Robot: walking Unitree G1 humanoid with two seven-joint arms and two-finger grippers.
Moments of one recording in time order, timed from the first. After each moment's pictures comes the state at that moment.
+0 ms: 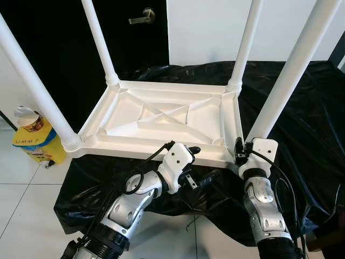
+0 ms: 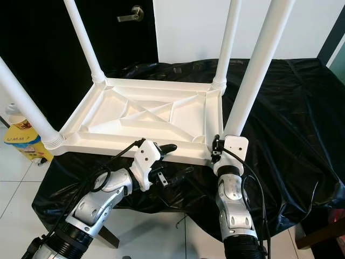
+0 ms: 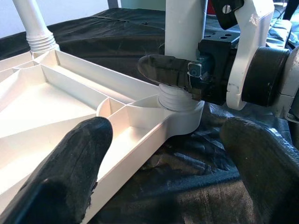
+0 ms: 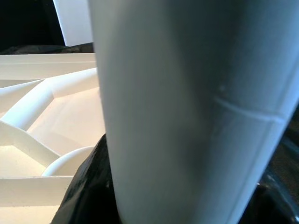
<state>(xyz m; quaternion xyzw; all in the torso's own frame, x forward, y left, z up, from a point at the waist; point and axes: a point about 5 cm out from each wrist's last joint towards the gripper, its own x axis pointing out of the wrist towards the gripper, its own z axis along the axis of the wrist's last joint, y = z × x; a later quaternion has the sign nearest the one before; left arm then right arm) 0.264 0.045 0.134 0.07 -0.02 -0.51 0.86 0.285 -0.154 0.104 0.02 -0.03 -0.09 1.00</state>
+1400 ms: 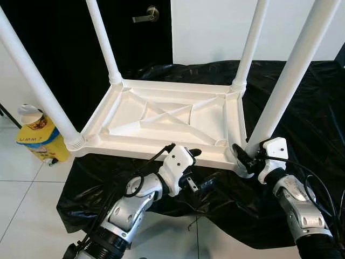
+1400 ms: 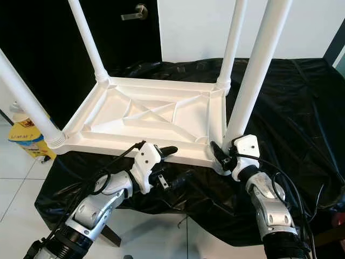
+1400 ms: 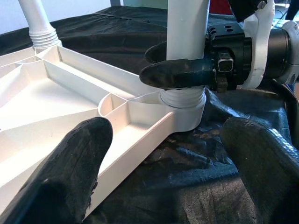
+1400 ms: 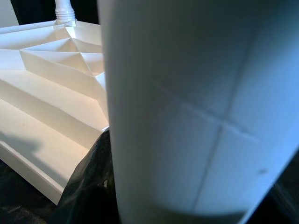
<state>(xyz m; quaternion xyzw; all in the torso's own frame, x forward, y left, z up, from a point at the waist) 0.259 0.044 0.133 0.07 -0.02 -0.51 0.86 0.283 -0.198 0.109 -0.07 -0.02 0.19 0.98</state>
